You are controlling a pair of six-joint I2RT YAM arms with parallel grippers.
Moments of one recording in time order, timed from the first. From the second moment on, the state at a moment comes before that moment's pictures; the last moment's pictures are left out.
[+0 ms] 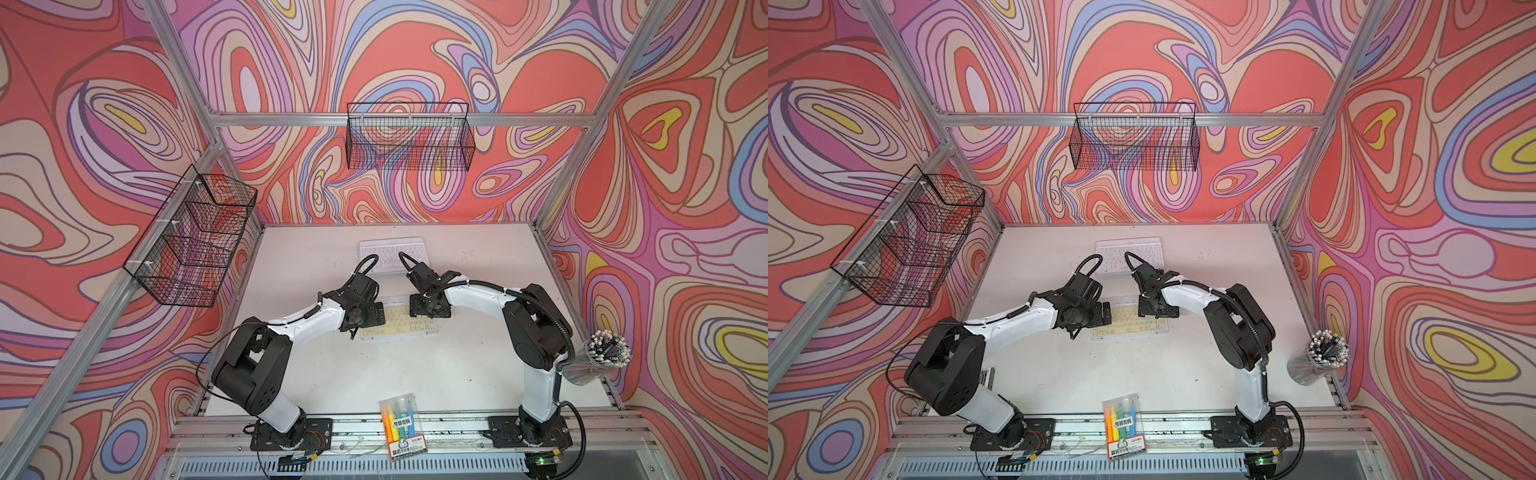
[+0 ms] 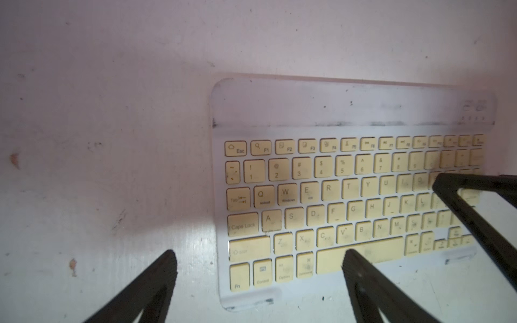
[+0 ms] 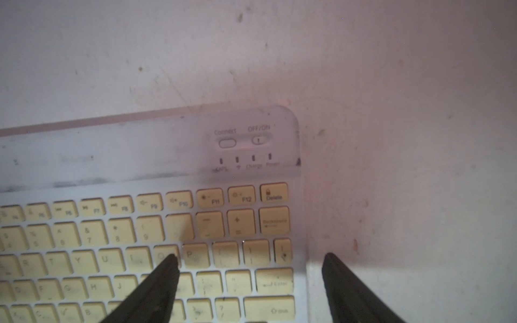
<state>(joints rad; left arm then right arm) -0.55 1.59 0.93 -0.48 -0.03 -0.69 0.64 1.96 1.34 -0.68 0.11 0.63</state>
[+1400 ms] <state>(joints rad) -0.48 1.64 0.83 -0.19 0.14 -0.68 0.43 1.82 1.06 -0.32 -0.37 0.58</state>
